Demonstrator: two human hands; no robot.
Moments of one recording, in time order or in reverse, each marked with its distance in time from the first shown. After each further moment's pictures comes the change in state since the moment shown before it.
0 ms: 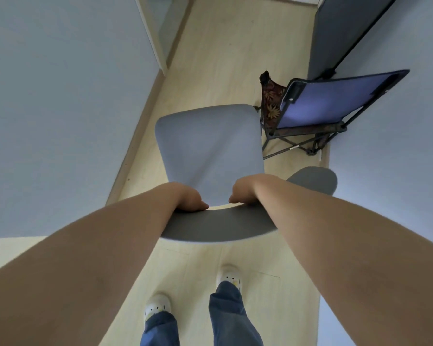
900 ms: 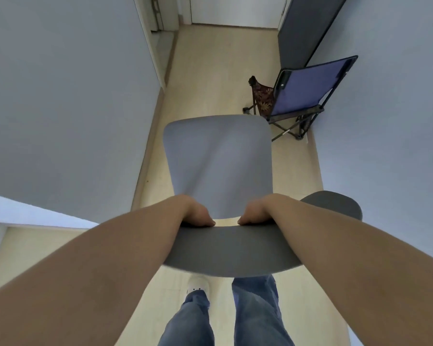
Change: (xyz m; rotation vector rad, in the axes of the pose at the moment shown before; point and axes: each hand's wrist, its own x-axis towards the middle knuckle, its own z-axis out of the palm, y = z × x) left_hand -0.135 -0.100 0.151 0.176 -0.038 0.117; right_hand -0.133 -0.150 0.145 0.162 -0.032 0.055
